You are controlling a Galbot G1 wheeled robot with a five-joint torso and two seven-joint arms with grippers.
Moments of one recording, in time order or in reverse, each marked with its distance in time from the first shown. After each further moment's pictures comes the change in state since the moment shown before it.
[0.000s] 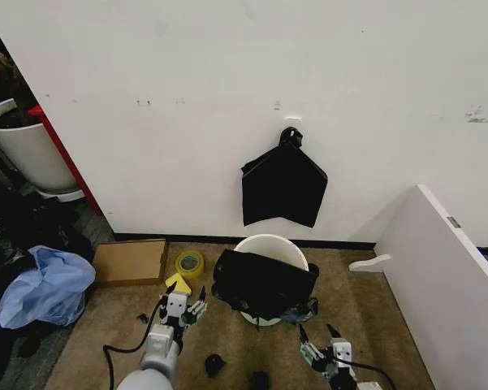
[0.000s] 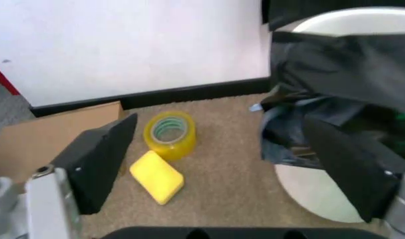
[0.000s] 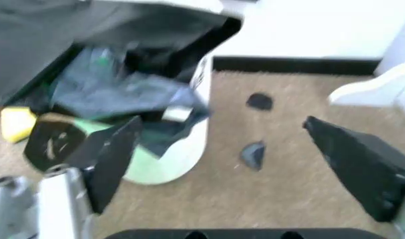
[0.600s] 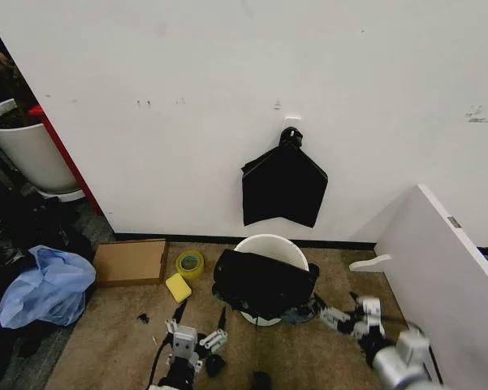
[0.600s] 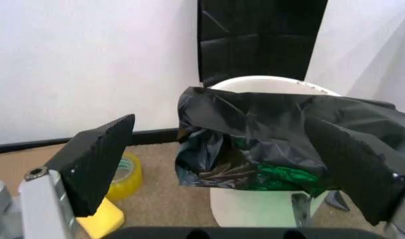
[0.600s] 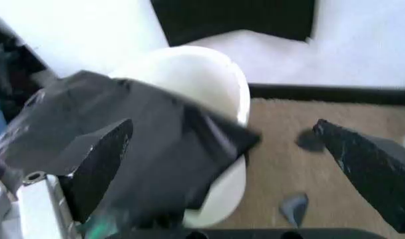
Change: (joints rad) left arm 0.230 -0.167 -0.028 0.003 0.270 -0.355 0.194; right arm 0.324 -0.342 0.186 0.068 0.612 -0.415 -0.208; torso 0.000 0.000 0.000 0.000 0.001
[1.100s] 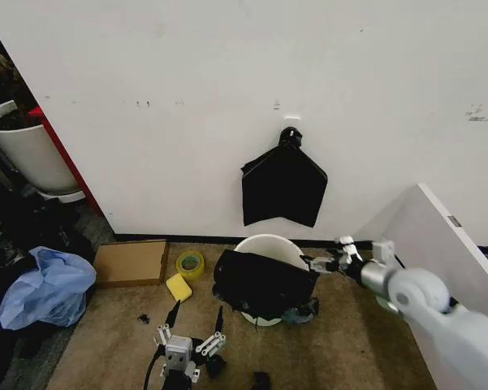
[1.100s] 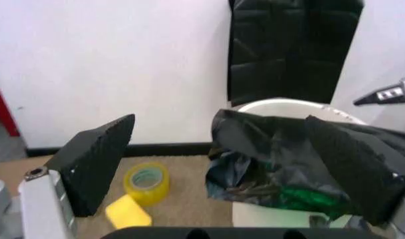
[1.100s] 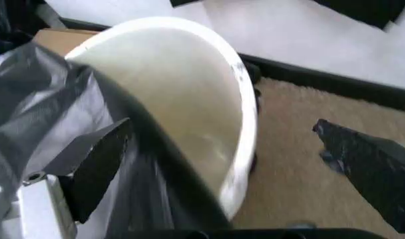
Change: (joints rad) left arm 0.151 -0.114 -0.025 -0.039 0.115 -0.062 -0.007; right arm 0.705 -0.168 -0.495 -0.417 0.204 -0.205 -0.107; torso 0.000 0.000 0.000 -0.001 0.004
